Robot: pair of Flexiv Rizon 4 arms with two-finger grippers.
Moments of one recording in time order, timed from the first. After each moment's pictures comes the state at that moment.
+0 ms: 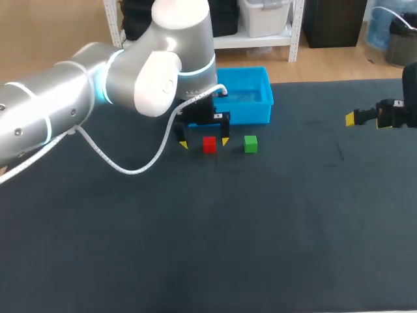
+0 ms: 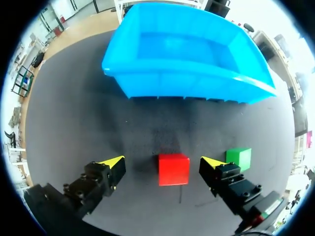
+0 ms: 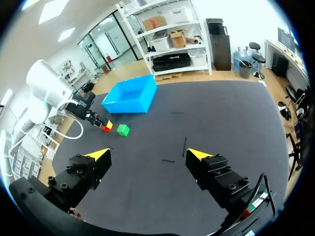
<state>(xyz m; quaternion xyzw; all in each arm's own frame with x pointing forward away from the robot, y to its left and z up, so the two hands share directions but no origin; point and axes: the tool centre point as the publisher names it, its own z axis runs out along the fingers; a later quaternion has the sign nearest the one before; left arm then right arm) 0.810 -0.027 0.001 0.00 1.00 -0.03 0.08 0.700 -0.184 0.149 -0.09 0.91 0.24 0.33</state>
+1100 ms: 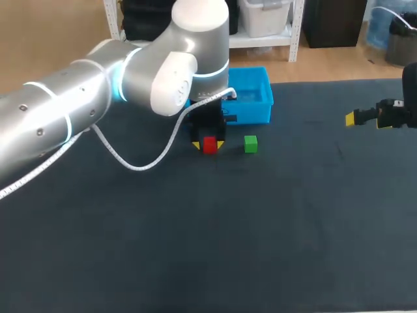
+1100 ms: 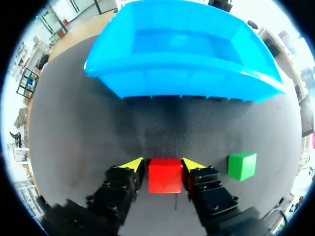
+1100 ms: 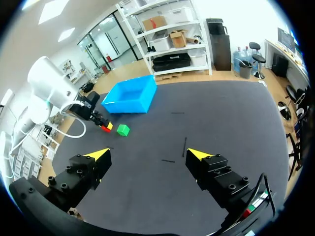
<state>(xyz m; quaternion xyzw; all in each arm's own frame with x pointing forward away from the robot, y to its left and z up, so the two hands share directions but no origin) 0.813 -0.035 -0.008 0.00 1.00 0.00 0.08 0.700 -0.184 0.149 -0.09 0.91 0.24 0.33</state>
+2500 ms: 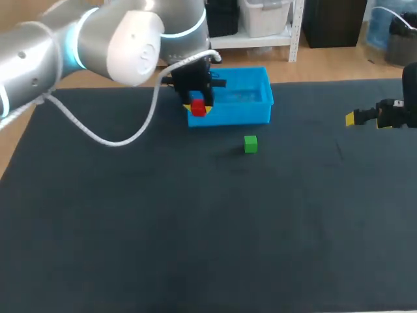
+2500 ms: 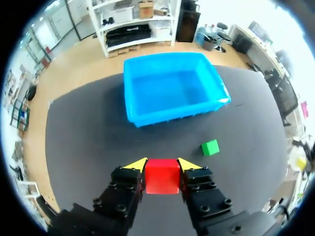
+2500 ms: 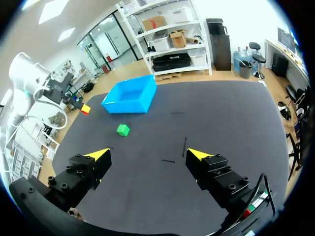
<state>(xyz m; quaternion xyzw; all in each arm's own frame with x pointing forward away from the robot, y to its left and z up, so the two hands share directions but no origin) 0.809 -0.015 0.111 0.11 0.98 -0.04 0.15 0.700 -0.184 0.149 -0.09 0.91 0.24 0.33</state>
